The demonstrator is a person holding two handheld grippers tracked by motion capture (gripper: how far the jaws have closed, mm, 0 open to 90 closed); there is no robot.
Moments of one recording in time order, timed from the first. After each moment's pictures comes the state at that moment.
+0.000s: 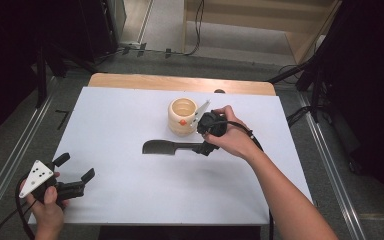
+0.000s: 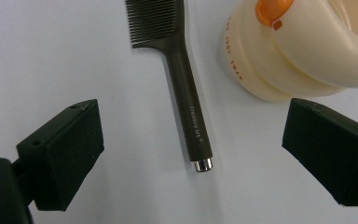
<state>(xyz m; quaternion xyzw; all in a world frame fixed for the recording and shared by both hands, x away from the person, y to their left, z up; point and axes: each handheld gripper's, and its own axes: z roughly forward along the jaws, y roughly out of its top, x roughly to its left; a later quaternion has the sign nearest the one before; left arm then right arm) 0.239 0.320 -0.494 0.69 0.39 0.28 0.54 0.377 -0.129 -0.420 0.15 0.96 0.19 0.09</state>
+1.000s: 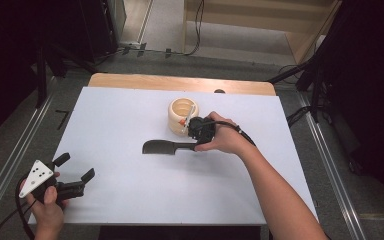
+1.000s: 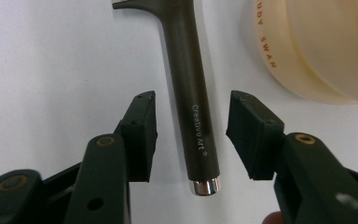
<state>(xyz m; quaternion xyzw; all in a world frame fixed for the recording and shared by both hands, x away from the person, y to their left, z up) 0.240 0.320 -0.494 0.69 0.39 0.27 0.54 0.401 -0.107 -0.459 0.14 0.98 0.11 0.05</state>
